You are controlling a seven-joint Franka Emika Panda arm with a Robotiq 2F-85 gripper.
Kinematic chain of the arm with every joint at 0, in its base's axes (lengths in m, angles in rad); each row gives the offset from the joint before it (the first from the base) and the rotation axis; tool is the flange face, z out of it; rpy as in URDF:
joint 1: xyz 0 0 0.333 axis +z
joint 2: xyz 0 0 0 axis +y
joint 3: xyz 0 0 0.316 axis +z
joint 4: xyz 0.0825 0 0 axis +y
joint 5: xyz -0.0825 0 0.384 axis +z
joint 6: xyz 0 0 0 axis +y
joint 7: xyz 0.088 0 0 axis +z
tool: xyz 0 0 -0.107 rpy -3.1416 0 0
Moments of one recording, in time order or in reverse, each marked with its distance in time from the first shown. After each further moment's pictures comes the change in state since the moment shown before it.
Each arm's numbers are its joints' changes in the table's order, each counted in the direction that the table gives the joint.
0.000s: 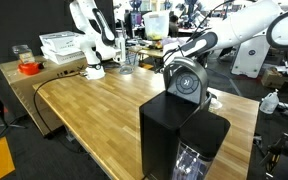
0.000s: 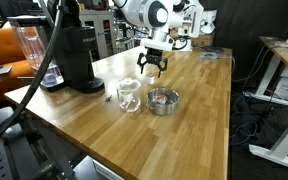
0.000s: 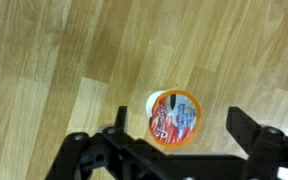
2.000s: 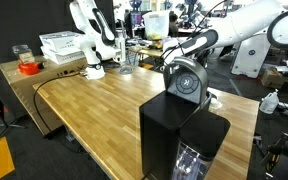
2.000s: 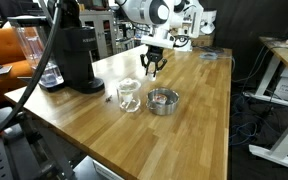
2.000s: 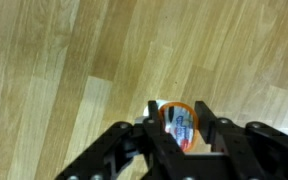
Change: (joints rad) arm -0.001 -0.011 -0.003 -0.018 0.000 0.030 -0.002
